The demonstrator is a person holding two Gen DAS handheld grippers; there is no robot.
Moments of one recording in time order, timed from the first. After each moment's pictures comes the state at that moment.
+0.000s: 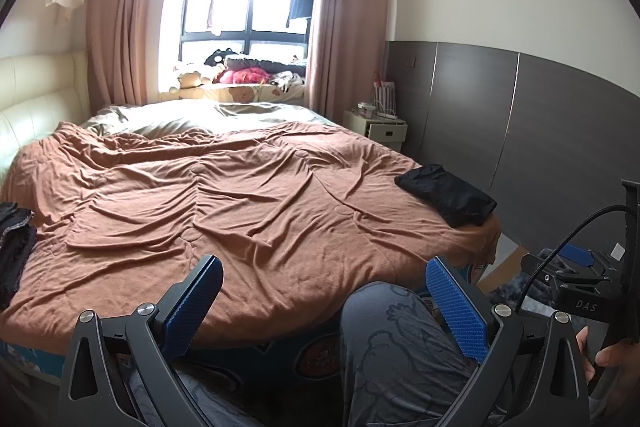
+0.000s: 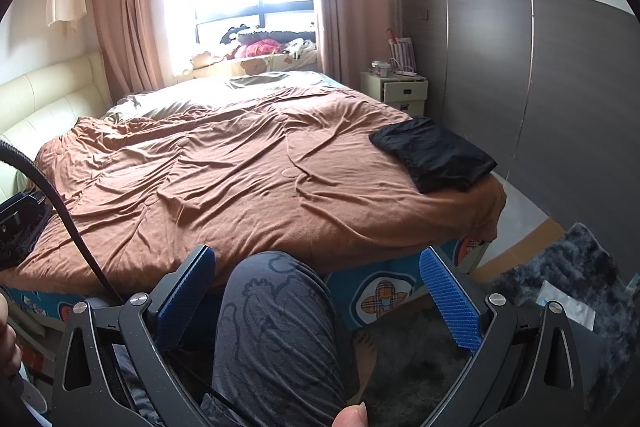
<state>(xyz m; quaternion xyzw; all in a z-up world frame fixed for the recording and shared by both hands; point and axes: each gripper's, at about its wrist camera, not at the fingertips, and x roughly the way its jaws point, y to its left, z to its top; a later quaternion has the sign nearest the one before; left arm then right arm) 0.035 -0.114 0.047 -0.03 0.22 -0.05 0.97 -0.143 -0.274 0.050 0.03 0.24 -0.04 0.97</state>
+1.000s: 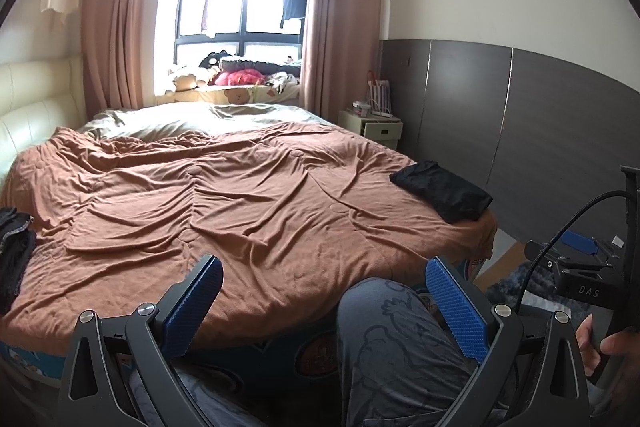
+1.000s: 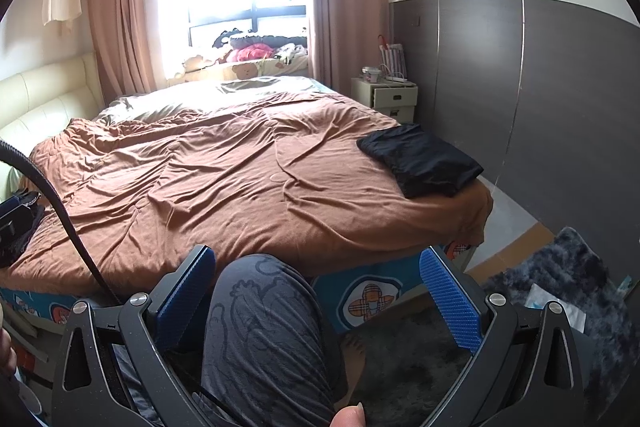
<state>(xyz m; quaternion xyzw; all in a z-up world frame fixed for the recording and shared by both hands) 0.026 -0.124 0.048 -0.02 0.22 -0.06 0.97 -0.144 -0.284 0.051 0.02 0.23 -0.05 0.97</state>
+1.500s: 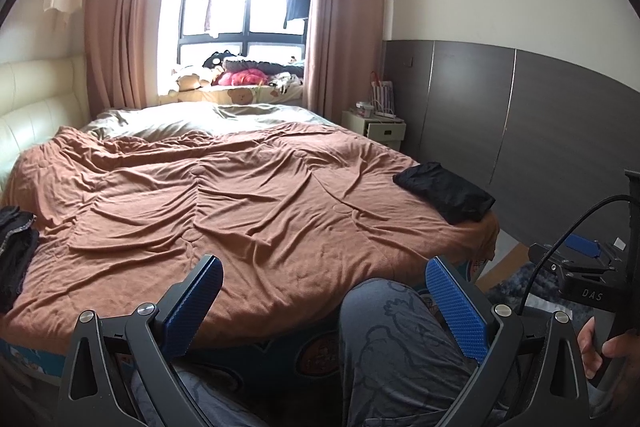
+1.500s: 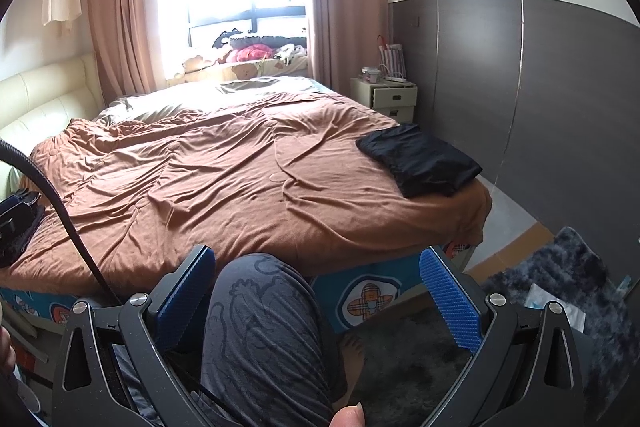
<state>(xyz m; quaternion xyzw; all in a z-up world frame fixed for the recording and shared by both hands) 0.025 -0.122 0.047 -0.02 0.22 -0.05 0.97 -0.144 -0.288 0.051 0.02 0.23 -0.05 0.97</state>
